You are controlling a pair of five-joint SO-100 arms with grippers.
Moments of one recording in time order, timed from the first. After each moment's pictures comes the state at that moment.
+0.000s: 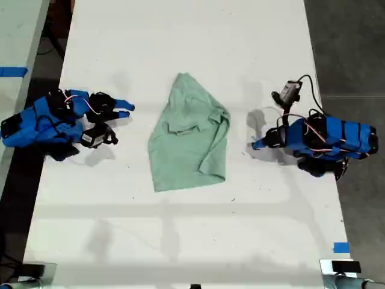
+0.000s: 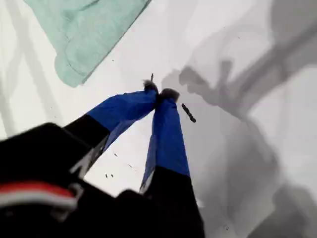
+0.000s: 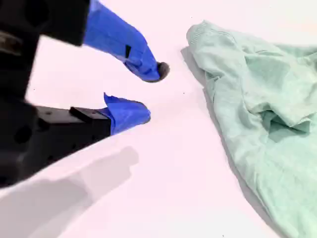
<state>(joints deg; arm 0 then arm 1) -31.5 201.3 186.2 59.2 -6.0 10.7 200.0 174.6 76.4 -20.2</state>
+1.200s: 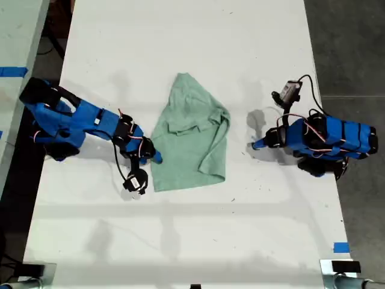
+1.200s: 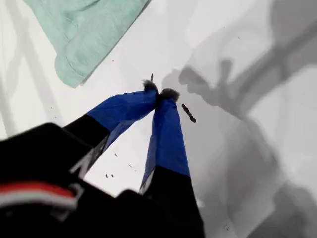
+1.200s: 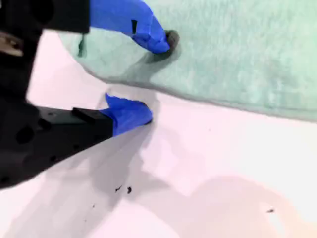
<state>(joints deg) 3.1 94.0 119.0 52.4 -17.8 10.7 200.0 174.6 76.4 -20.1</state>
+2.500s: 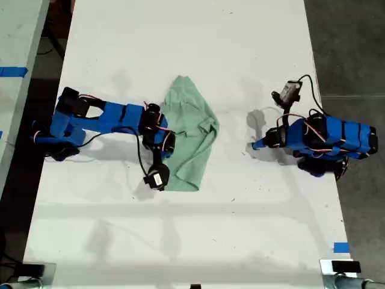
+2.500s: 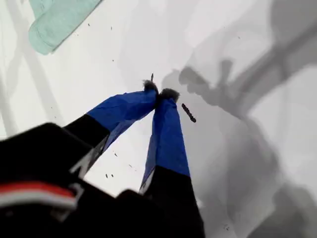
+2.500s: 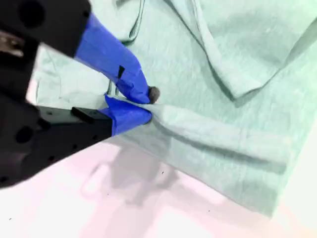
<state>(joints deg) -0.4 68.6 59.4 88.4 -6.2 10.7 200.0 174.6 76.4 -20.1</state>
